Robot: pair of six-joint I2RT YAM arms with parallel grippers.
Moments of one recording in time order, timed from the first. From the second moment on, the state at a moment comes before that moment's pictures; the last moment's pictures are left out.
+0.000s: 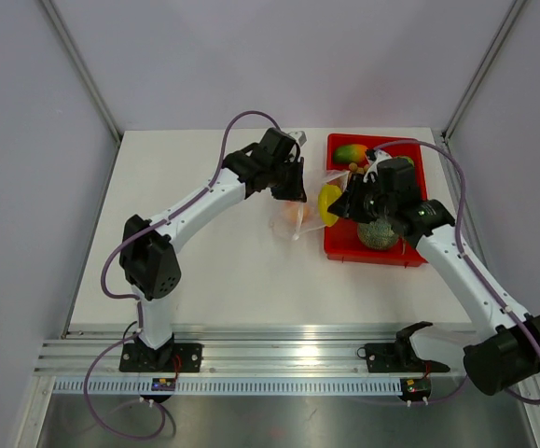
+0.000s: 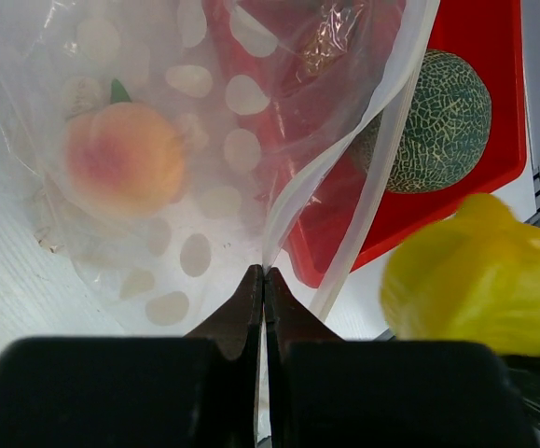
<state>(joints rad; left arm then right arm) -0.70 1.90 1.81 -0.70 0.18 -0.53 0.37 1.17 1.14 -0.58 -0.21 0.50</state>
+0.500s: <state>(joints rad) -0.70 1.86 1.77 -0.68 0.25 -0.52 0.37 1.39 1.13 -0.44 -0.22 0.58</state>
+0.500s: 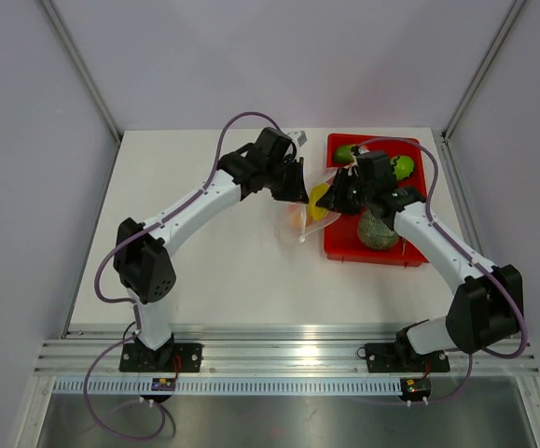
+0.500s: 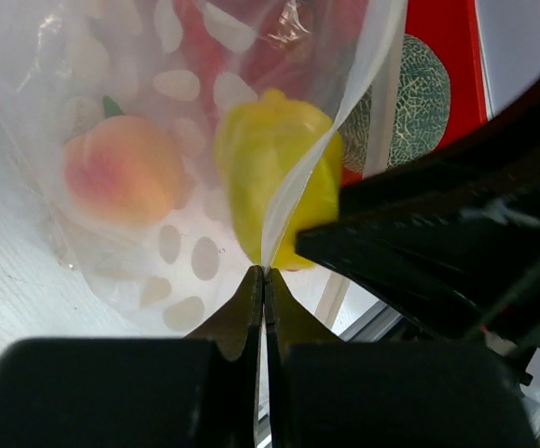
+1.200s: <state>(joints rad) -0.69 1.82 1.74 -0.66 0.30 -0.52 0.41 1.44 1.18 -0.34 -0.15 0.63</state>
